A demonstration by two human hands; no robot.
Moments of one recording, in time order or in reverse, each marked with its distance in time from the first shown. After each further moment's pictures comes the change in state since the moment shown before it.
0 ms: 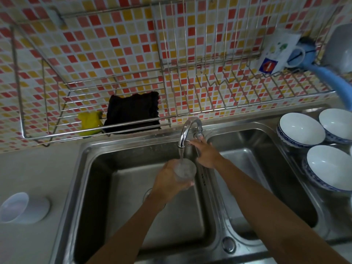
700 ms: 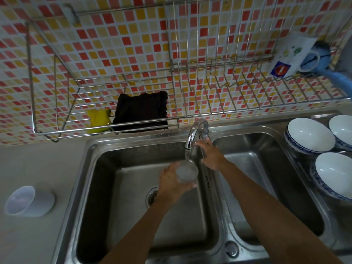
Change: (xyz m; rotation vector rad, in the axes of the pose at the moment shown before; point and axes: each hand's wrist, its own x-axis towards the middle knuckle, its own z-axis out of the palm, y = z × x) left_hand 0.003 -0.019 0.012 0.033 0.095 -0.007; right_hand -0.005 -0.010 -0.001 0.037 0.031 0.021
